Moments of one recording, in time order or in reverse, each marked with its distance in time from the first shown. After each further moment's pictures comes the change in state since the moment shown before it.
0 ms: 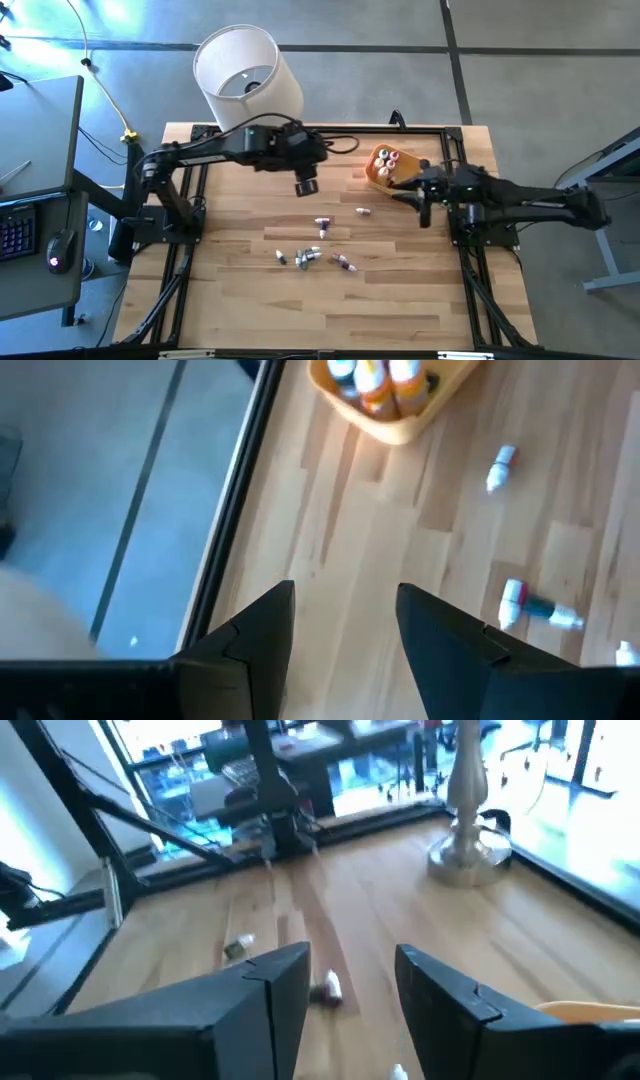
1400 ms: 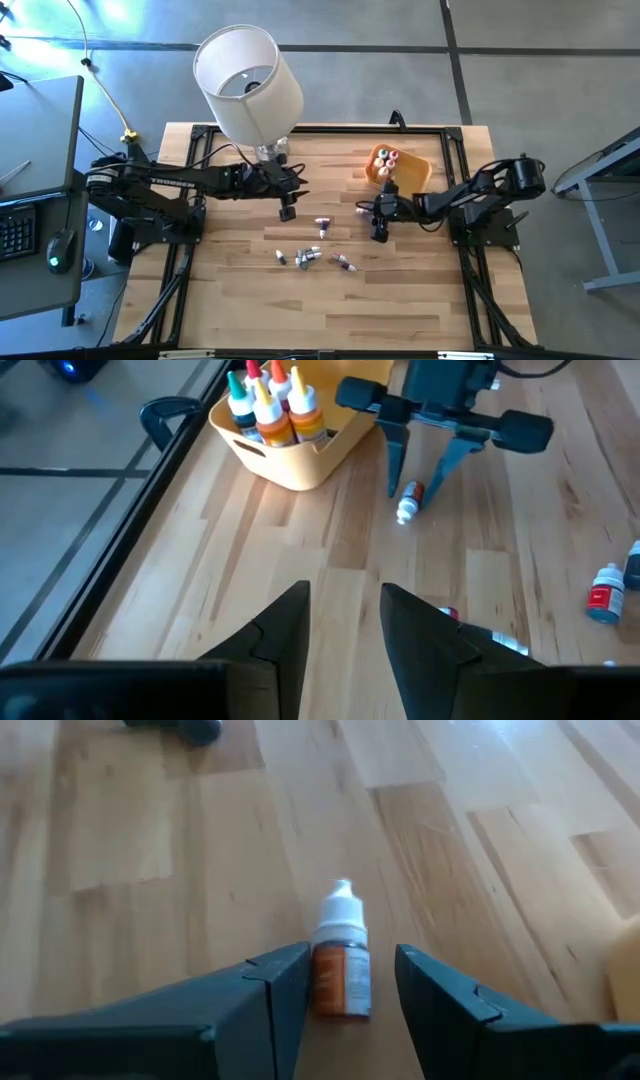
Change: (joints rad) left arm -0.008 -0.444 -1.079 1.072 0.207 0.079; right arm 0.114 1.034 -0.003 0.471 0.280 -0.118
